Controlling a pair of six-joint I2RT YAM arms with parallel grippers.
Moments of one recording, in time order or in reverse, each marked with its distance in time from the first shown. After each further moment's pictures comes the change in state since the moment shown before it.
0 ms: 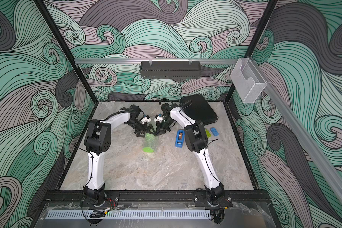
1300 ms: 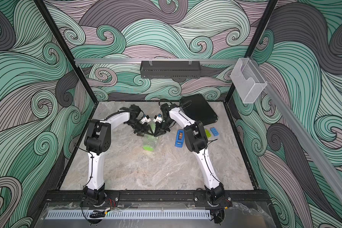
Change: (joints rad) left arm 0.000 0.002 0.011 -0.019 -0.039 0.010; right arm 0.006 0.000 0.000 -0.007 0.002 -0.001
